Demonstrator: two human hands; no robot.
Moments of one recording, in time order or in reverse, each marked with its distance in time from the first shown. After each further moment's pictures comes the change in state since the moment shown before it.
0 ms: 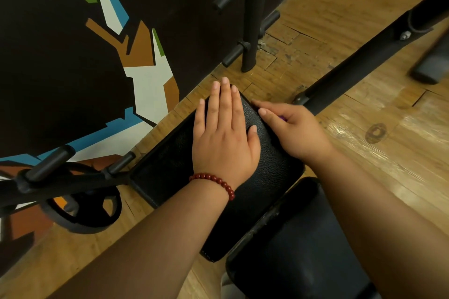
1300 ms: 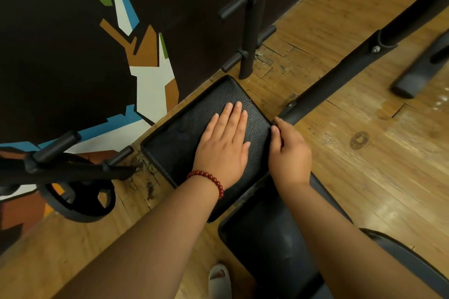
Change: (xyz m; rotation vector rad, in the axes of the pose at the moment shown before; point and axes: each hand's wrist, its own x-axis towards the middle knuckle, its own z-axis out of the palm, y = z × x) left_hand -0.053 0.000 -0.004 0.018 -0.127 0.173; right_hand -0.083 0.012 0.040 -0.330 0.551 0.092
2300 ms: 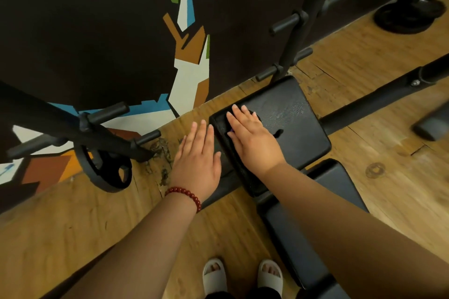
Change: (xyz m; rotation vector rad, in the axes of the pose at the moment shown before) left_hand -0.143 -0.088 -0.034 -0.243 -0.115 -0.455; right_hand -0.063 -0.105 0.064 -0.291 -0.446 -0.819
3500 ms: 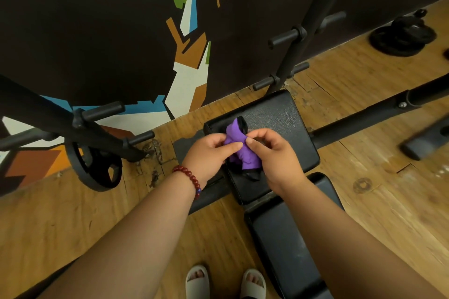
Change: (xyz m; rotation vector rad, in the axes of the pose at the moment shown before) left_hand 0.029 0.037 -0.034 -1.211 -0.231 -0.314; right_hand -0.019 0.004 -0.050 1.193 0.052 0.671
